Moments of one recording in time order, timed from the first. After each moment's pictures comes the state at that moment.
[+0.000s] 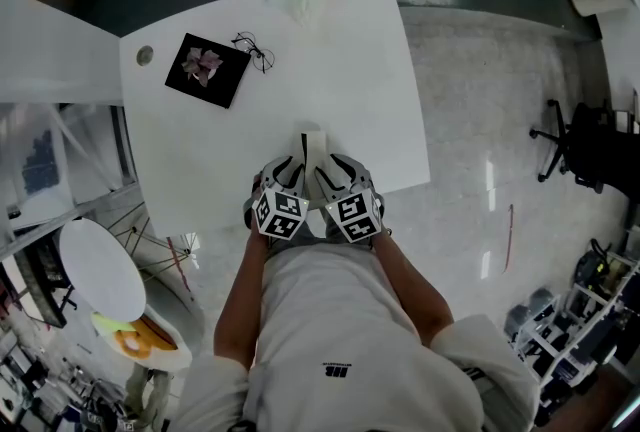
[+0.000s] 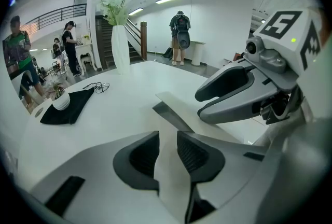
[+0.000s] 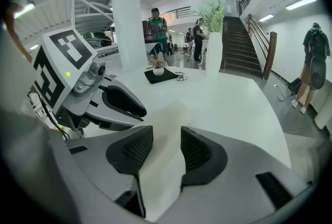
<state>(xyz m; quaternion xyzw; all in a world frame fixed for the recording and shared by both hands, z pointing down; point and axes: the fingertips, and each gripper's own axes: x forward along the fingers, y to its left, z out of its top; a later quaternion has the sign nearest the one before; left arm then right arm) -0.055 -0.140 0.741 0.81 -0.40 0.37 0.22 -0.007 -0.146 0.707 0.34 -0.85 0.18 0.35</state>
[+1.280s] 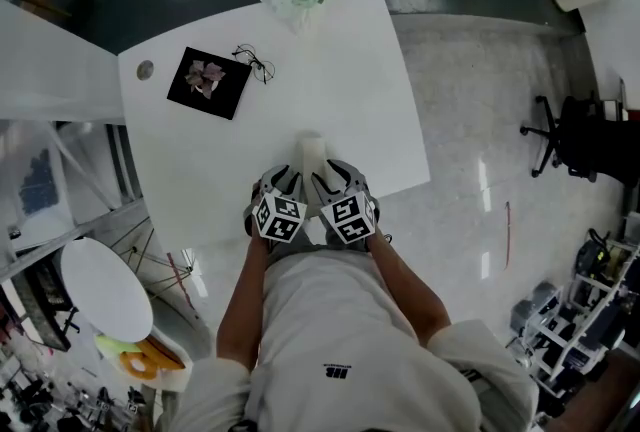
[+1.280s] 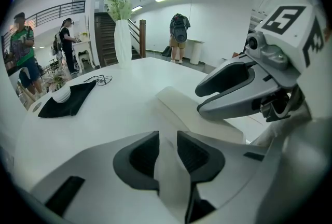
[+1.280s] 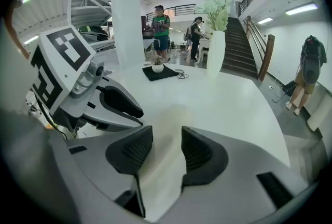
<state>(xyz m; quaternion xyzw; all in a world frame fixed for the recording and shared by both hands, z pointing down) -0.077 -0.132 0.758 0.81 -0.38 0.37 0.23 -0.027 -0.143 0.717 0.36 -0.84 0.17 0.37</state>
